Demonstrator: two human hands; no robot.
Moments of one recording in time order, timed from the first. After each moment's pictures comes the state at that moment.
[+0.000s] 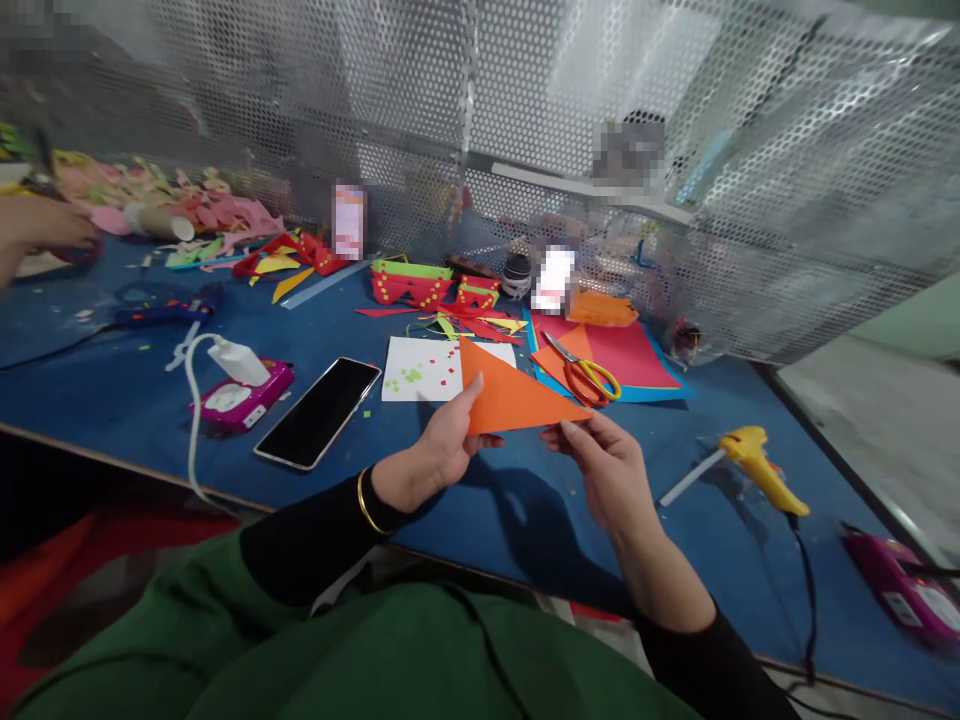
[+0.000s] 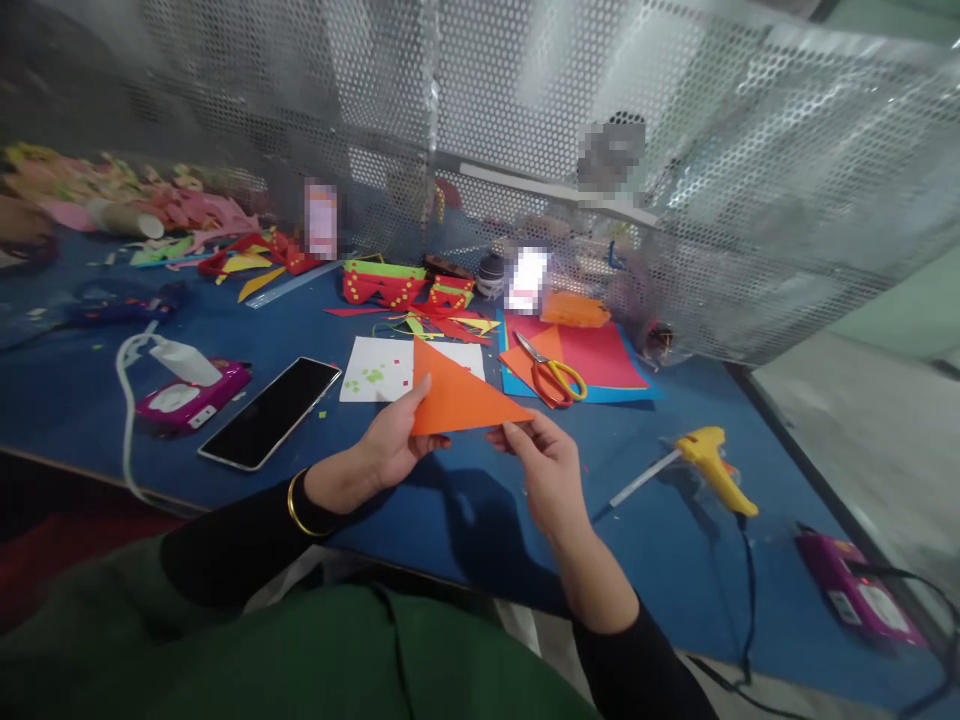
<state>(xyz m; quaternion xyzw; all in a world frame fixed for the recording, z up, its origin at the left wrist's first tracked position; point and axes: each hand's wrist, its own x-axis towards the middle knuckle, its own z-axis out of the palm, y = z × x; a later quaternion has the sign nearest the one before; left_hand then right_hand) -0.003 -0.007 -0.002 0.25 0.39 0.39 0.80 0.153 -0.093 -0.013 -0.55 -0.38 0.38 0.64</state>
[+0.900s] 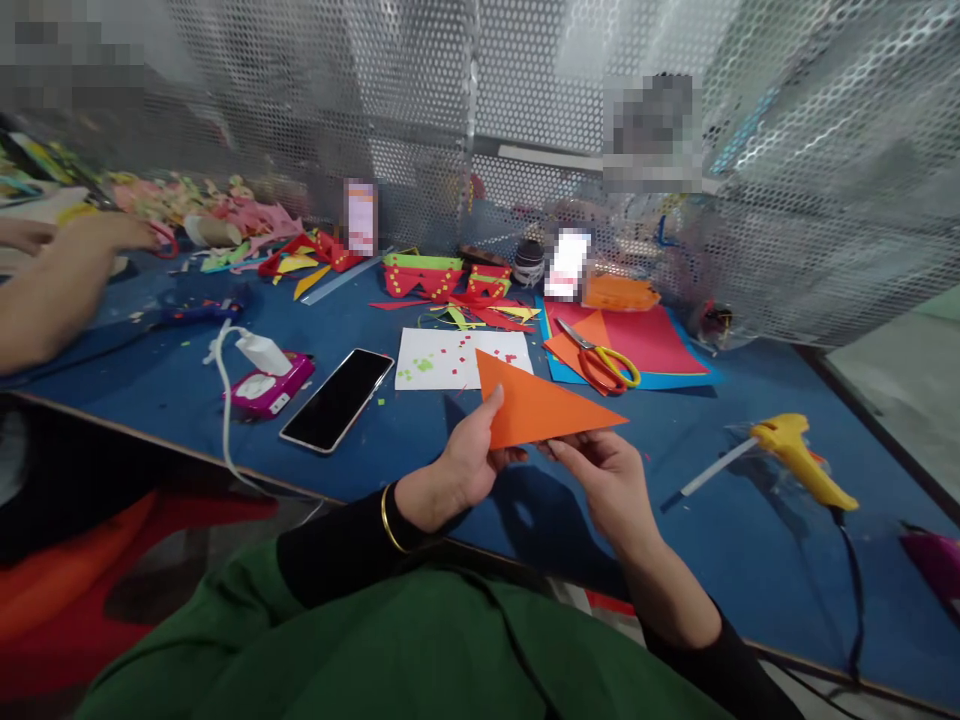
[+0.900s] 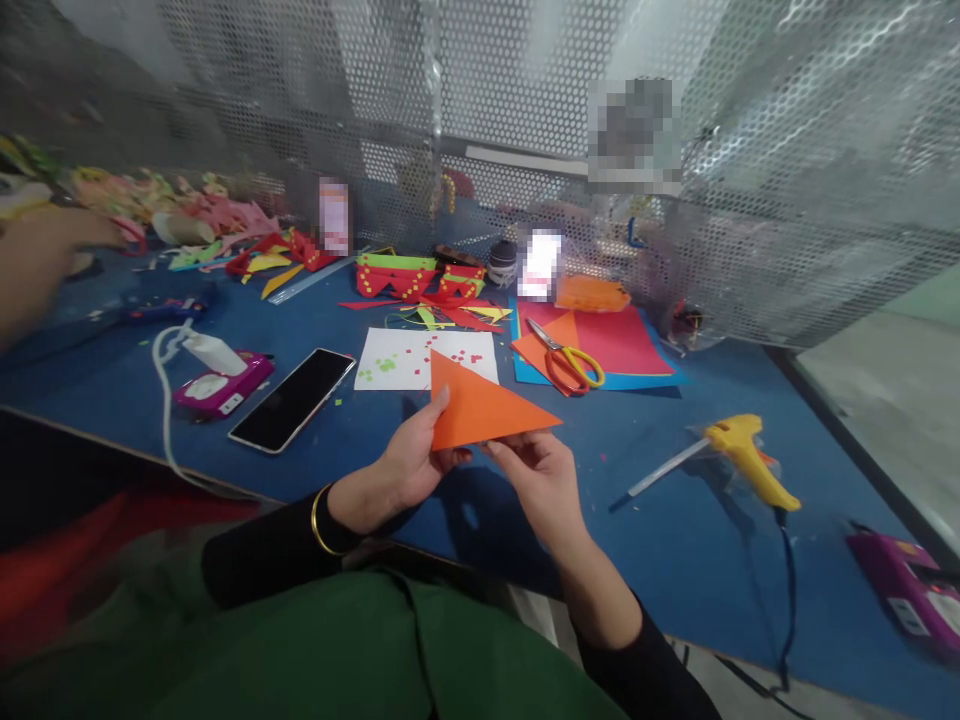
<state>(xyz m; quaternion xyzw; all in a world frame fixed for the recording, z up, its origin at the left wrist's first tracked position) 0.006 -0.042 -0.013 0.22 0.37 0.37 0.82 0.139 -0.113 -0.024 -0.54 -0.40 0.39 0.63</state>
